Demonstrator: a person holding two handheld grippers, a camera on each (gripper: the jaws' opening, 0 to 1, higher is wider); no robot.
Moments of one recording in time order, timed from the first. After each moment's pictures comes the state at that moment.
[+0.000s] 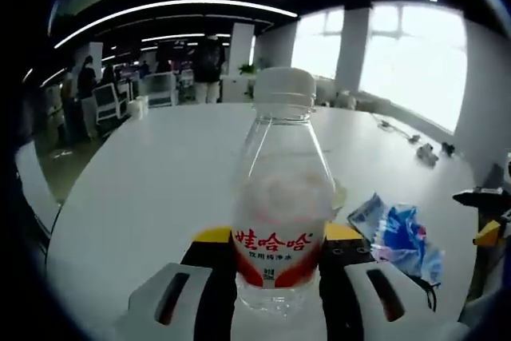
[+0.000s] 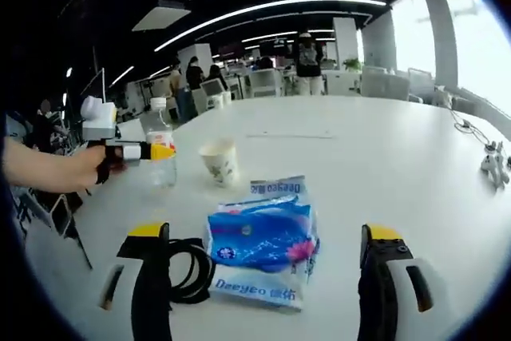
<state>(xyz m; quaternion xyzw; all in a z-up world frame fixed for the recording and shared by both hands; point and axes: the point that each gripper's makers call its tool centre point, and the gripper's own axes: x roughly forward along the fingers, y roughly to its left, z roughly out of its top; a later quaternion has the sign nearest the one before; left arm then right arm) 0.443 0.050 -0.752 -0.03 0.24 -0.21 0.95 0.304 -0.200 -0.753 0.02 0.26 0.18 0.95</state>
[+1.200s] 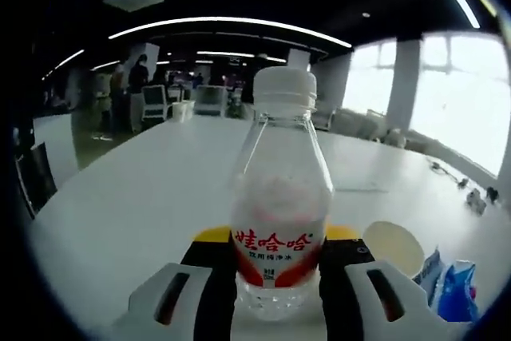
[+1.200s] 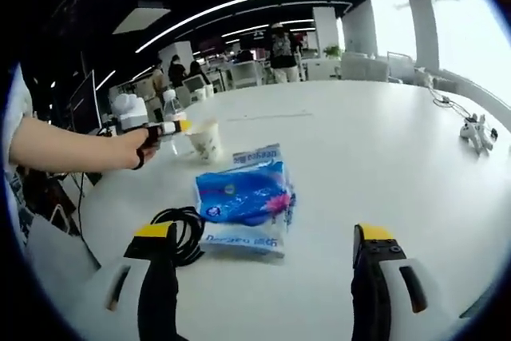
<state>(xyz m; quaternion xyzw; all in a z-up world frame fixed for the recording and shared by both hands) 0.521 0.053 -0.775 -0.09 0.17 -0.07 0.98 0.264 -0.232 -0.771 0.06 0.28 0.13 0.95</state>
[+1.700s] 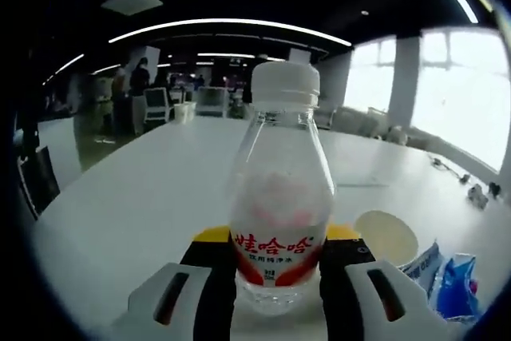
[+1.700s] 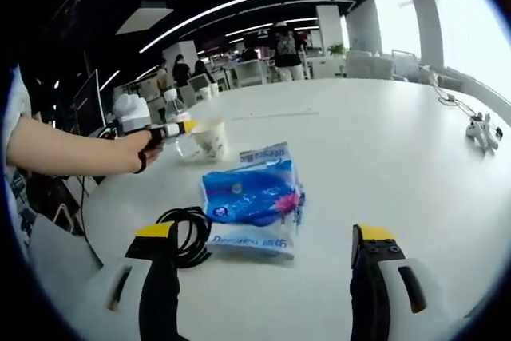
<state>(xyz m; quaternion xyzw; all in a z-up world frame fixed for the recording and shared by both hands) 0.507 0.048 -0.775 -0.07 0.17 -0.06 0.98 0.265 -0.221 -0.770 0.06 0.28 0.14 0.95</state>
